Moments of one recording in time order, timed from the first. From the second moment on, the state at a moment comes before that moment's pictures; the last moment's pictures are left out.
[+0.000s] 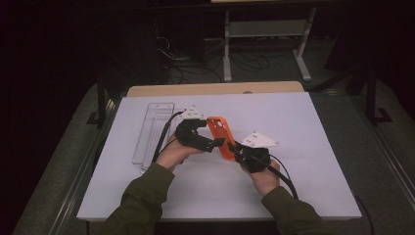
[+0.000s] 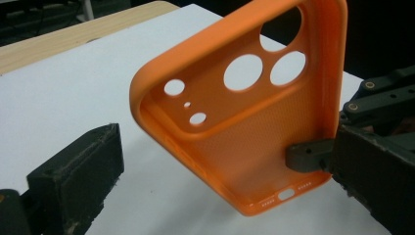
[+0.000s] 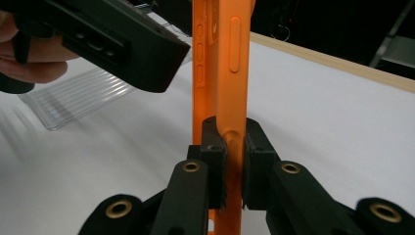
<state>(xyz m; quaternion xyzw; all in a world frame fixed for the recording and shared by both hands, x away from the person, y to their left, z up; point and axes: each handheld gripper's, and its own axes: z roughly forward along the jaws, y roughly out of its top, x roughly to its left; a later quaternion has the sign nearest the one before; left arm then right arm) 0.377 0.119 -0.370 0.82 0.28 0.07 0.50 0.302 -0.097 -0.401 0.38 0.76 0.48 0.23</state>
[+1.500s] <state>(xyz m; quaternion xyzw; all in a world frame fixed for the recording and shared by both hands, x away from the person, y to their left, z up) 0.375 0.107 -0.377 0.79 0.31 0.04 0.52 0.298 -0.081 -0.412 0.37 0.78 0.46 0.21</state>
